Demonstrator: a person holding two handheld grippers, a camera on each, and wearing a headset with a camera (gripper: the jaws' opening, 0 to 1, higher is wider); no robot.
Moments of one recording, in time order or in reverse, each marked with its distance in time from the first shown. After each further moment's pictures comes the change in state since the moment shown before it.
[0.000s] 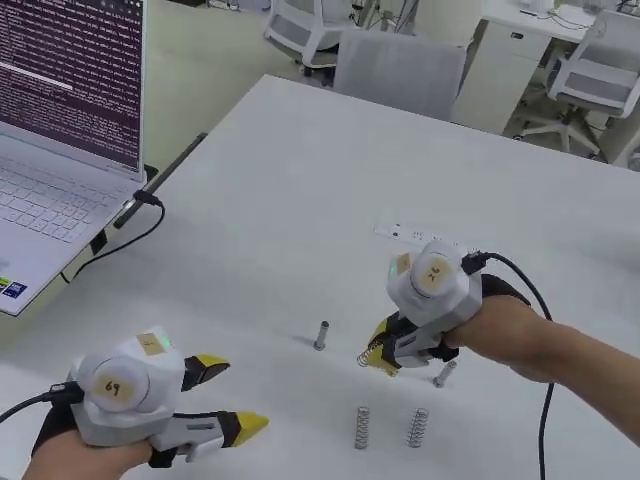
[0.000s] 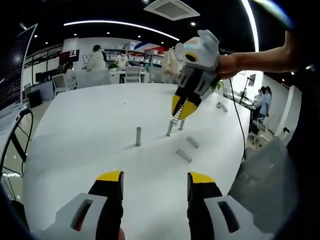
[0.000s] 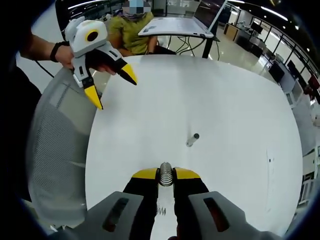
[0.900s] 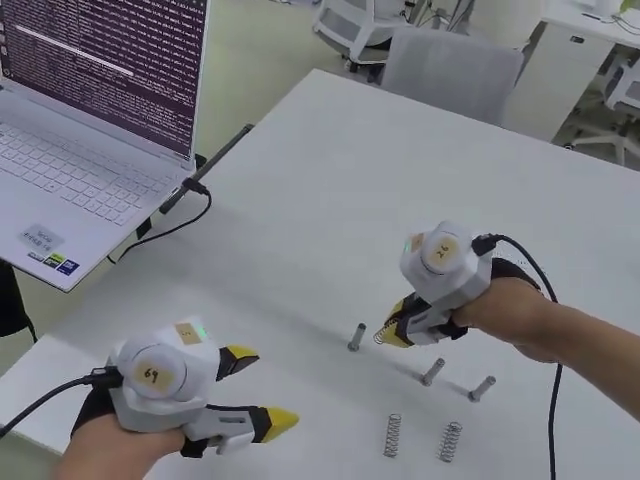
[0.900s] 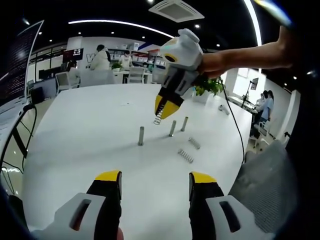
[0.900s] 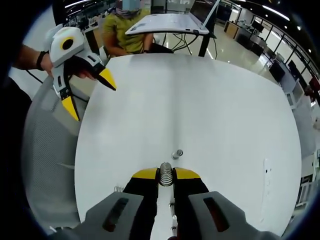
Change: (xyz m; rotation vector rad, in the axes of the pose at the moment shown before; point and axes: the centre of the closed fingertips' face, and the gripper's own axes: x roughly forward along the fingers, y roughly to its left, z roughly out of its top) left arm -0.002 0.003 -0.003 -0.031 -0.009 0.014; right arm 0.025 -0.034 0.022 -0.008 0.028 -0.008
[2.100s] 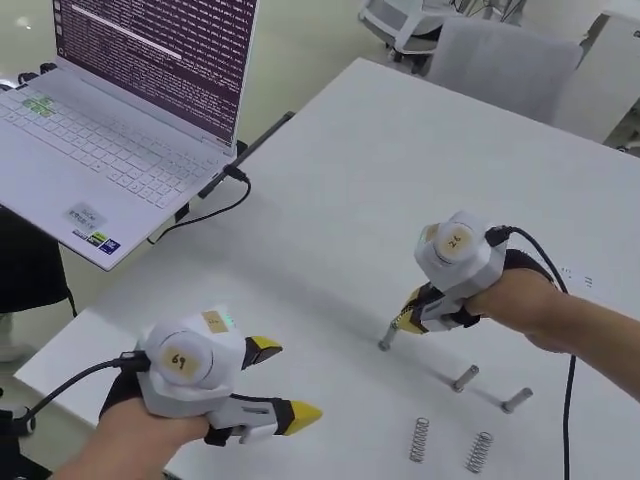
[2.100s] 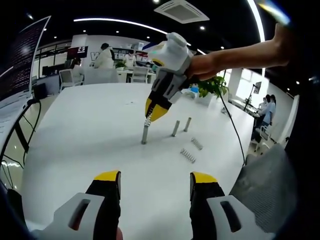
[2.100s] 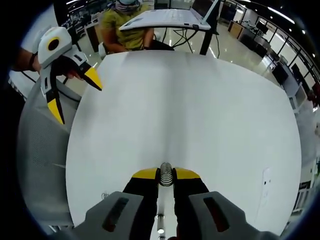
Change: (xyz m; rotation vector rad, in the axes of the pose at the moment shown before) left arm -0.003 0.005 -0.003 -0.035 -0.005 0.019; right arm 0.025 -0.019 0.014 -0.035 0.025 0.010
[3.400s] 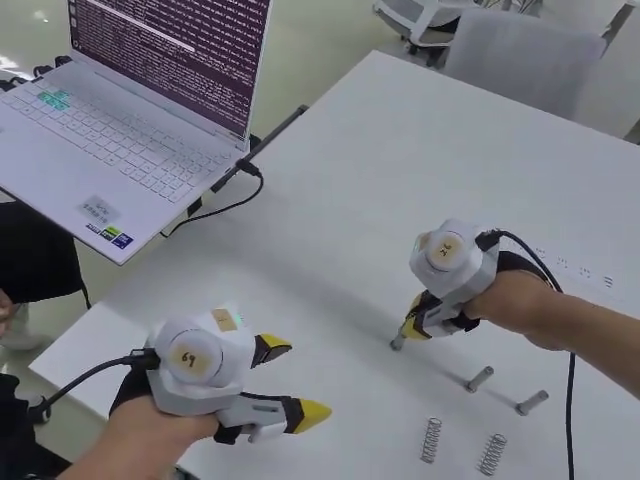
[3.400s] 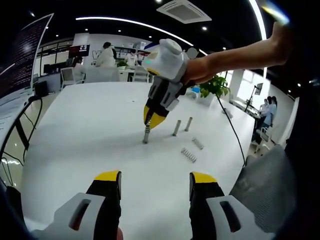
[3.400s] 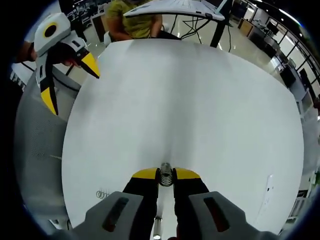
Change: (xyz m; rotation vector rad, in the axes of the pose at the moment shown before) left arm -0.001 0.002 -0.004 -0.016 0.005 0.007; right arm 0.028 0.003 -0.007 -0.059 0.077 0.040
